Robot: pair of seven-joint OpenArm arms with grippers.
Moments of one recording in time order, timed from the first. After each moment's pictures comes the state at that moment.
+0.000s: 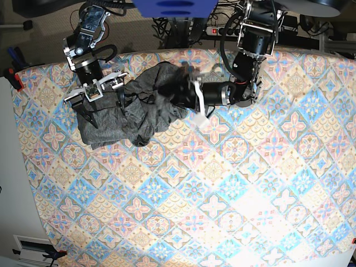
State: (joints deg) left arm -2.8 -3.3 9.6 59.3 -63.0 -44.8 59.0; right arm -21.1 -7.5 30.2 98.8 -28.2 44.6 24.6
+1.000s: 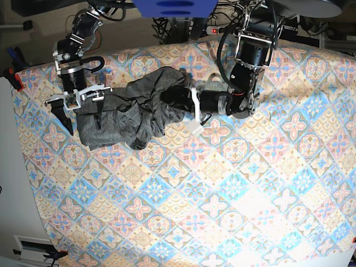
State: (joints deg) left arm -5.7 -5.2 9.8 60.7 -57.9 -44.2 65.5; right arm -14.6 -8.3 38.6 97.0 -23.3 44.6 19.4
